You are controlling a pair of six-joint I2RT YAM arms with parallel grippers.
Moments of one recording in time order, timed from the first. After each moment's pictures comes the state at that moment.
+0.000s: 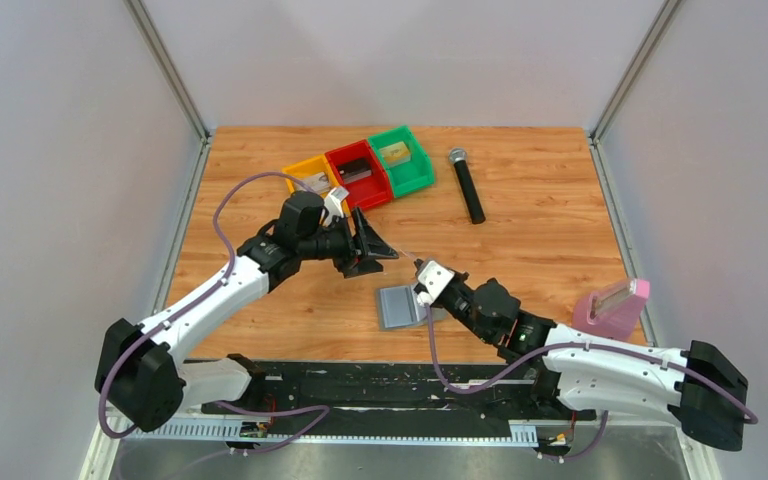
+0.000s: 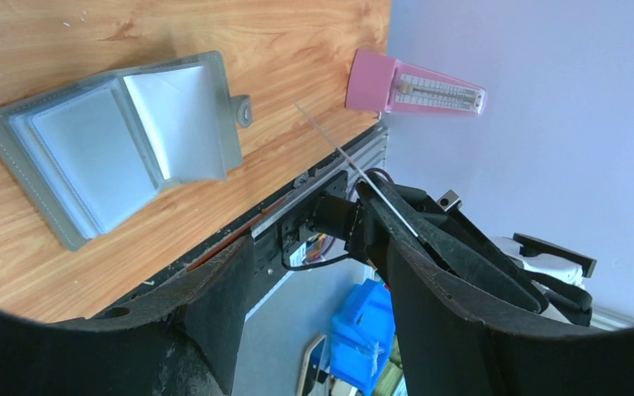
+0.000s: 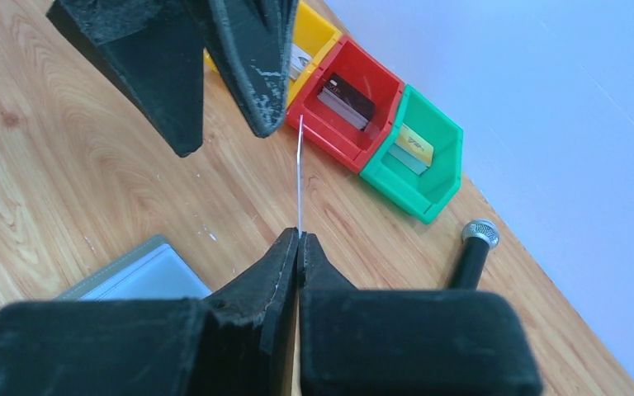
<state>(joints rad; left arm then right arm) -0.58 1.20 0.88 -0.25 0.54 -1.07 1.10 0.92 0.42 0.44 0.32 -0.49</state>
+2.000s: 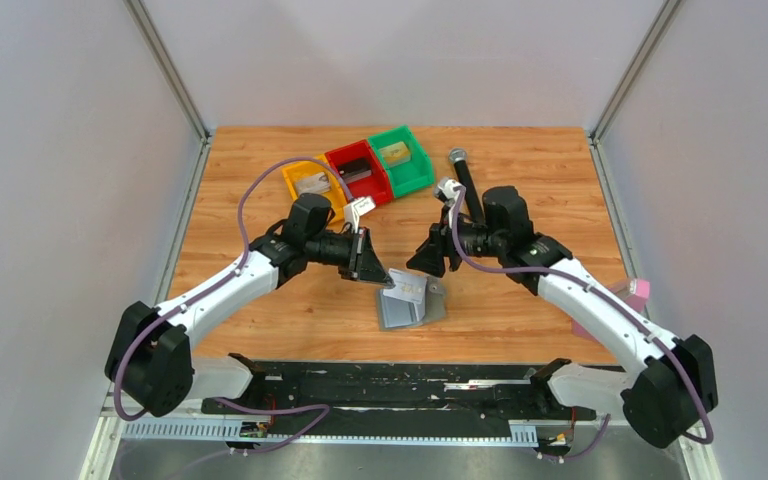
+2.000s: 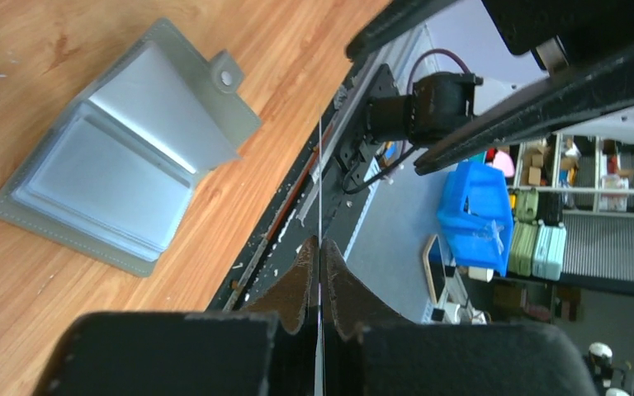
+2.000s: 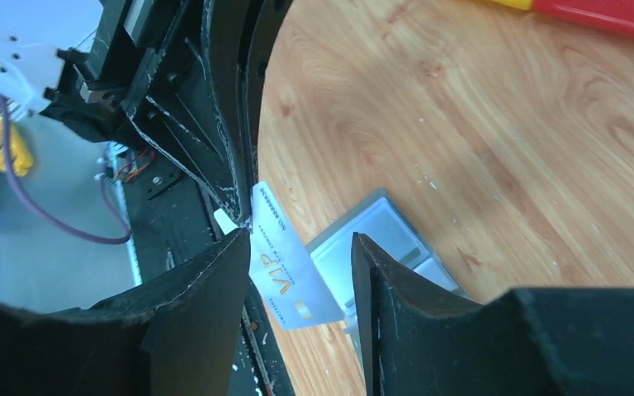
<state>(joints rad) -0.57 1.28 0.85 -0.19 0.82 -0.58 0.57 1.13 0.88 -0.19 -0.63 0.13</state>
